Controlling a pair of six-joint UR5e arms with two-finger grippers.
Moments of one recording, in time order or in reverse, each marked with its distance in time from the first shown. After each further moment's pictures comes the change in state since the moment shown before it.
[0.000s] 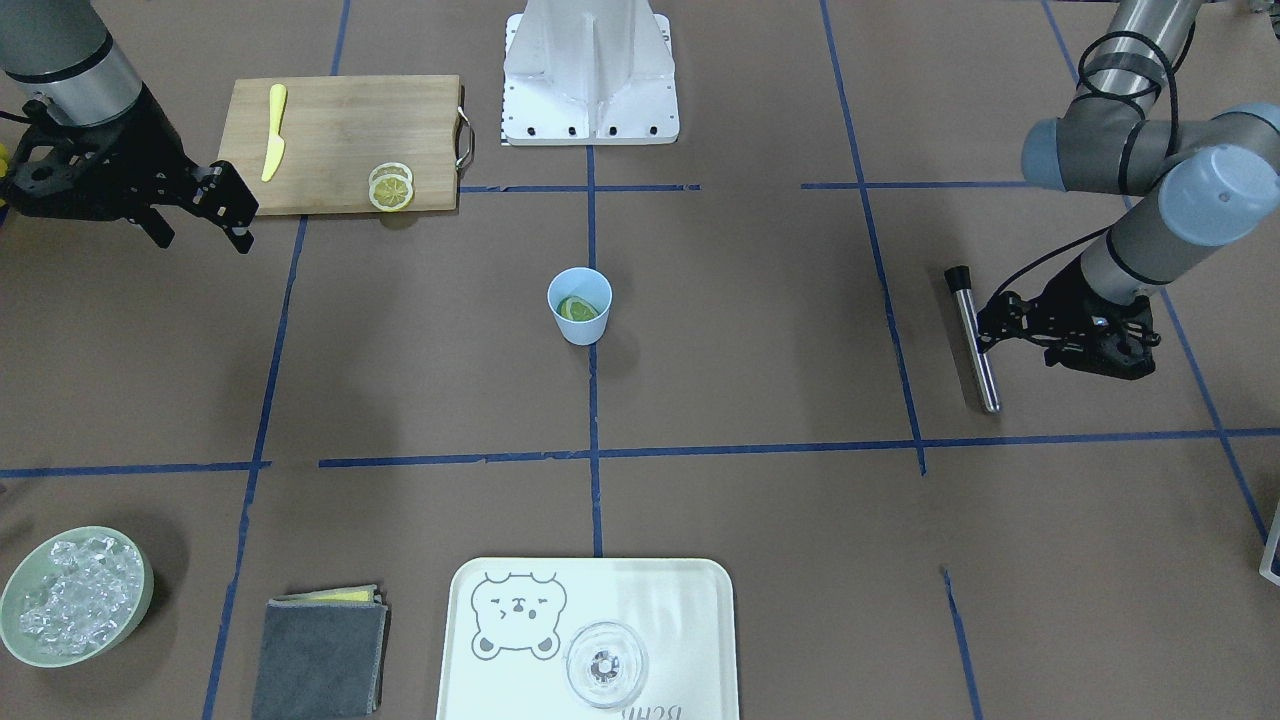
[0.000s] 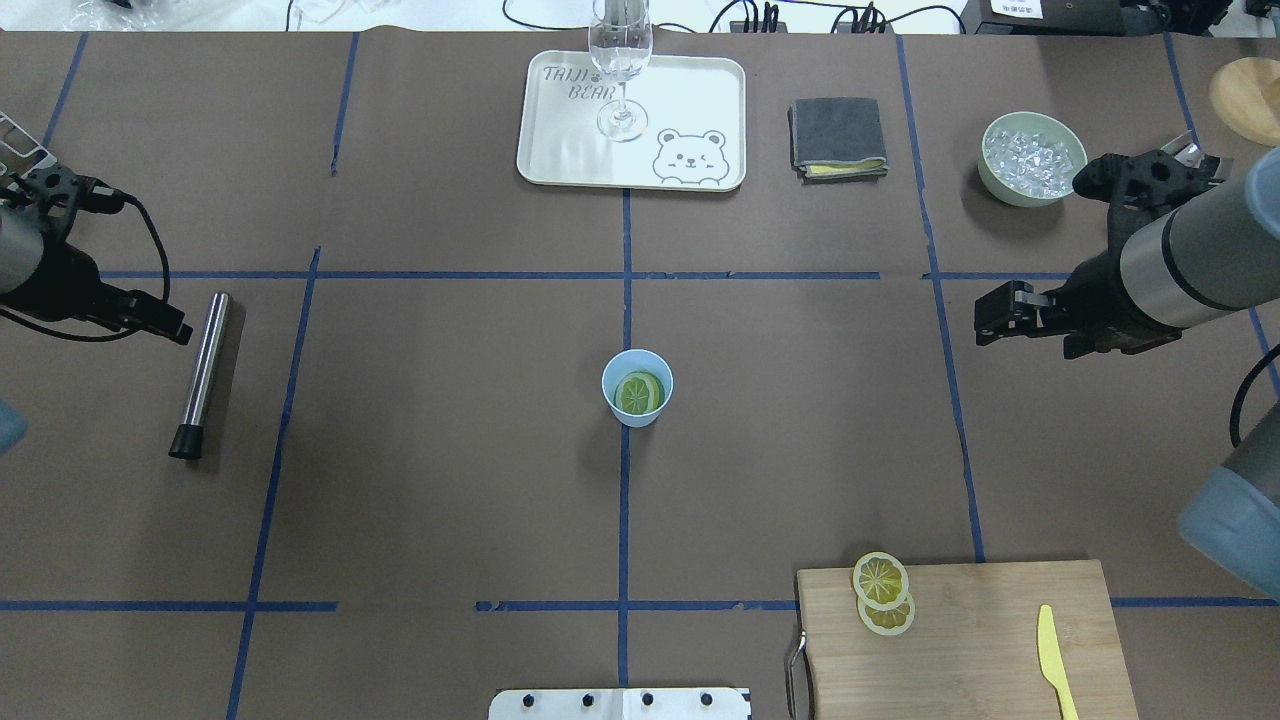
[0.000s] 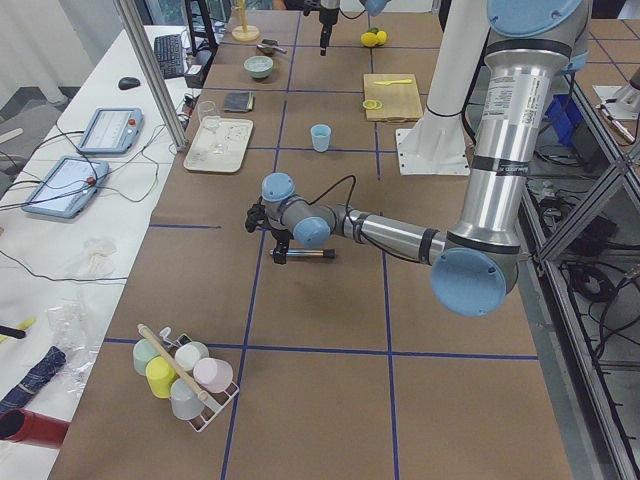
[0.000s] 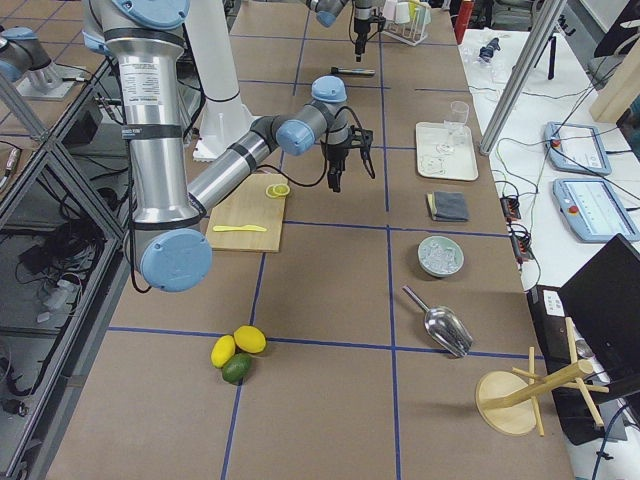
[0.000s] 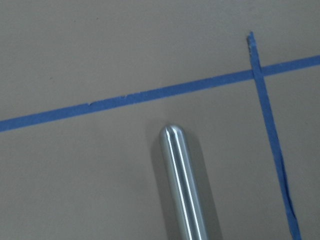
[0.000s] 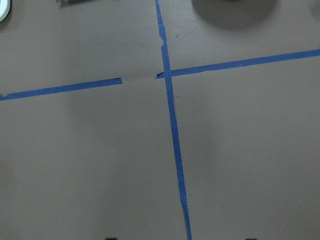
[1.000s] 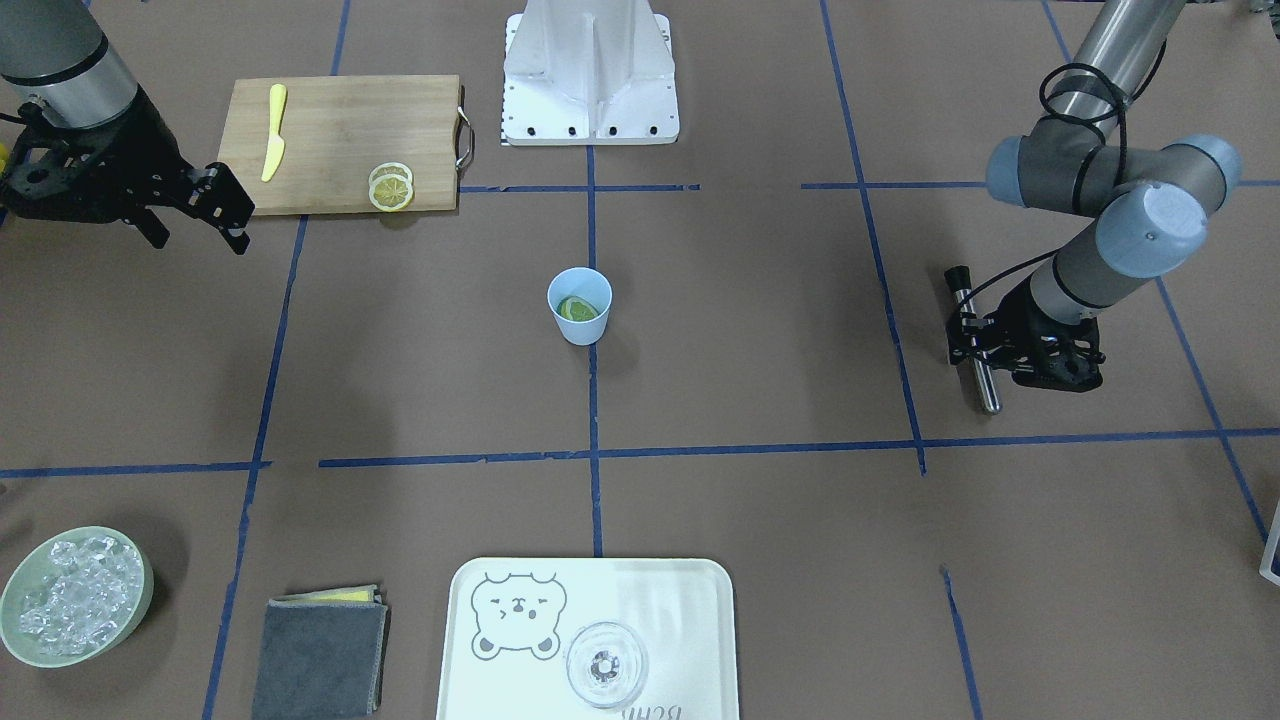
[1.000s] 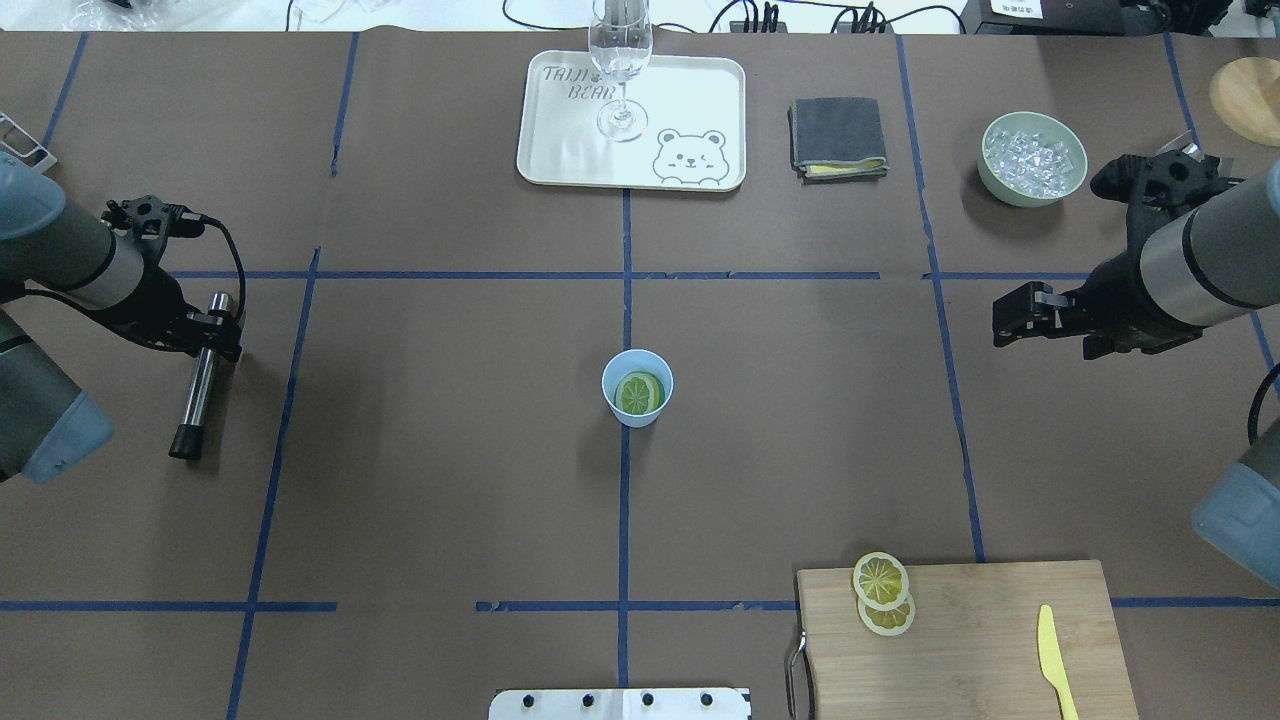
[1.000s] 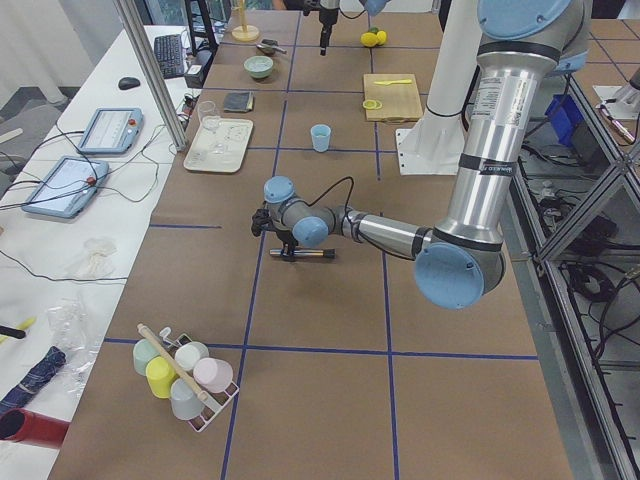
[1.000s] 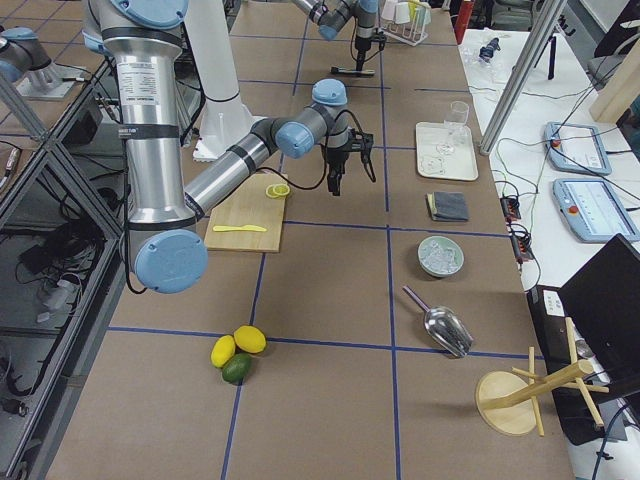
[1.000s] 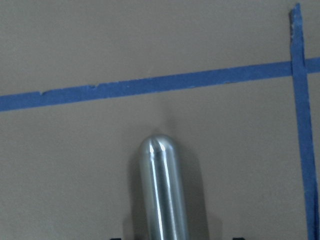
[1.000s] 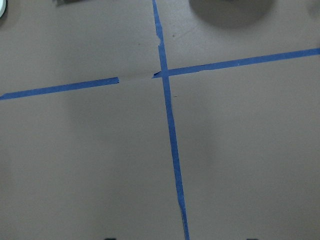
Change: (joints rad) left arm 0.071 -0.029 0.037 0.005 0.007 -0.098; right arm 0.002 -0.002 -0.002 -0.001 0.003 -0.001
